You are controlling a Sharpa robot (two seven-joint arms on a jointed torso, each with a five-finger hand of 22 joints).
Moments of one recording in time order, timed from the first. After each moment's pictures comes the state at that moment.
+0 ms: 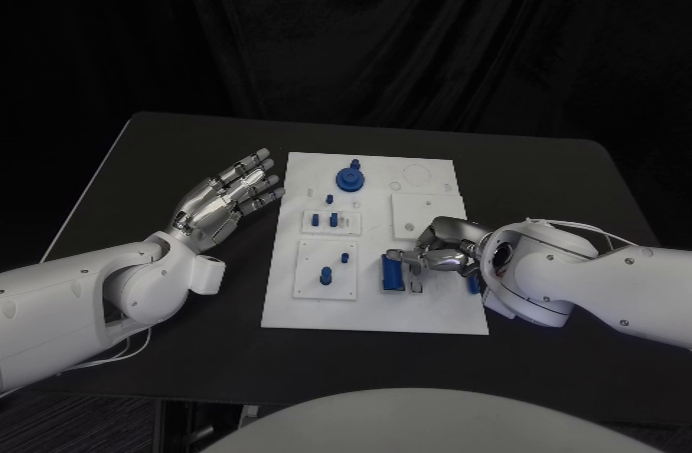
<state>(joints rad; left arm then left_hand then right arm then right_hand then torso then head) 1.12 -0.98 -0.21 1.53 0.02 0.08 0.68 1.39 0.26 -0.14 0.05 0.44 0.23 0.07 0.03 0.03 0.05 0.16 0.17 0.03 0.05 0.28 0.11 0.02 0.08 0.11 0.29 0.05 0.20 1.20 -0.96 -0.25 1.83 -1.14 -0.29 -0.43 0.76 -0.01 0.07 0.29 0.19 1.01 0.01 0.44 0.88 1.47 -0.07 1.57 1.31 1.47 -0.13 1.47 1.31 0.05 1.47 -0.01 1.38 1.31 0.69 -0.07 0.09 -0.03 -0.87</state>
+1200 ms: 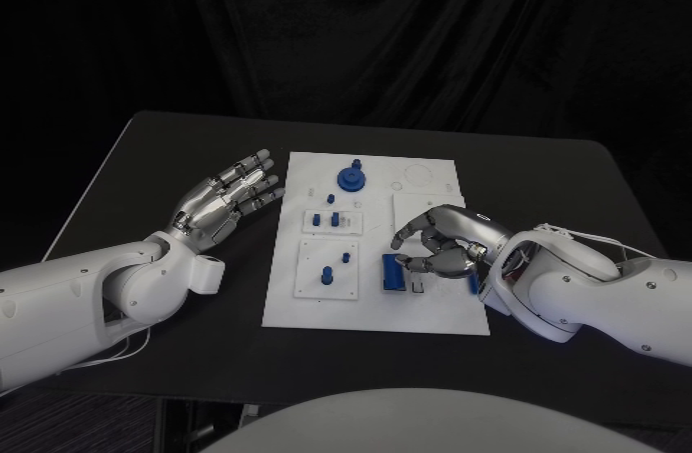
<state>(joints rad) 1.12 -0.99 -0.21 1.53 0.02 0.08 0.68 1.39 0.26 -0.13 0.05 0.44 0.24 0.08 0.03 0.03 0.05 0.16 0.17 0.03 0.05 0.28 0.11 0.02 0.08 0.11 0.29 0.05 0.19 1.18 -1.02 -0.25 1.88 -1.29 -0.48 -0.11 1.25 -0.04 0.21 0.05 0.59 0.89 0.10 0.11 0.47 1.47 0.00 1.57 1.31 1.47 -0.07 1.48 1.31 0.05 1.47 0.04 1.39 1.31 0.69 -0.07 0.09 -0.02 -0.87</state>
